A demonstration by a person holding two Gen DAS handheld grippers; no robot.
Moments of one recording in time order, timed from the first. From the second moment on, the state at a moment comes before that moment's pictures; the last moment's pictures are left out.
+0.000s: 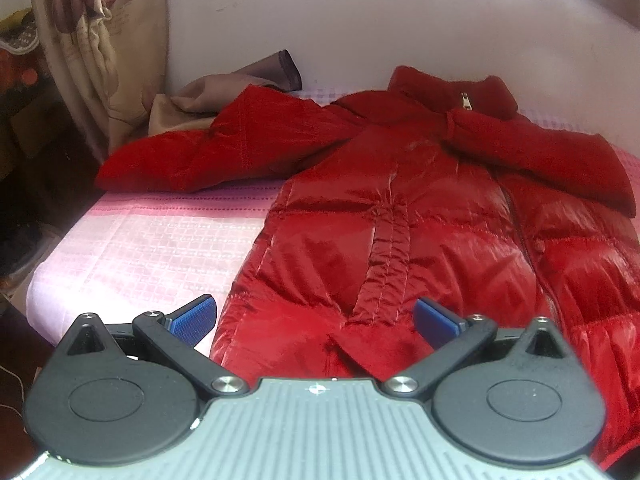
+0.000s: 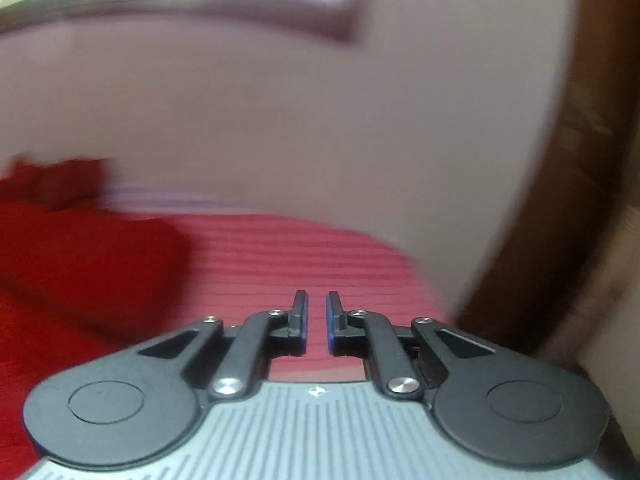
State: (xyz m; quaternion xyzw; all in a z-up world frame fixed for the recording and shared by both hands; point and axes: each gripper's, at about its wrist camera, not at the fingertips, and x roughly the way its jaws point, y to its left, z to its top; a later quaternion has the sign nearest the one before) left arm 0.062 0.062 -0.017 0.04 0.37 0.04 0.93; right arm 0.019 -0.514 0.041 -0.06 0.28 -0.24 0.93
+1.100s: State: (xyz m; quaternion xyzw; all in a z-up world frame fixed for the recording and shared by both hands) left arm 0.066 0.073 -0.017 0.05 0.38 0.05 0.92; right arm 0.011 -0.599 0.052 0.01 0.25 -0.34 0.91
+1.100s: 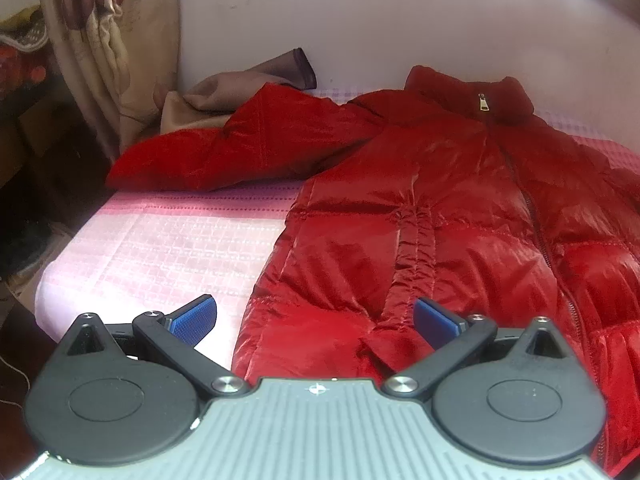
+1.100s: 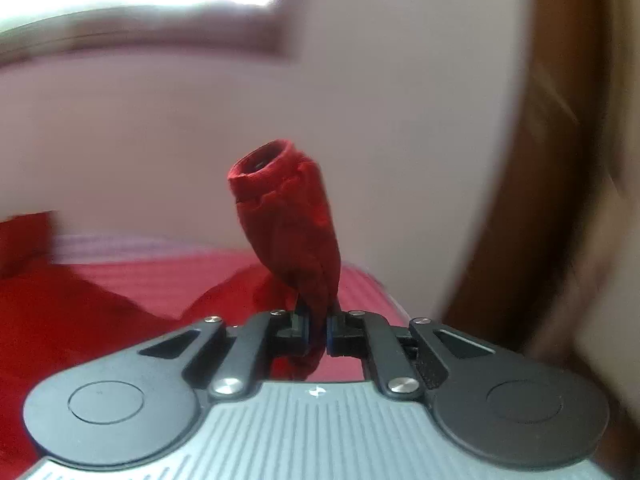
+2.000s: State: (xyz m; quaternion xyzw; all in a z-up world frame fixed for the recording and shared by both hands) left arm 0.040 0.158 -0.056 -0.02 0.41 -0.07 0.91; right arm -0.136 -0.431 -0.053 0.26 0.35 0.02 0.90
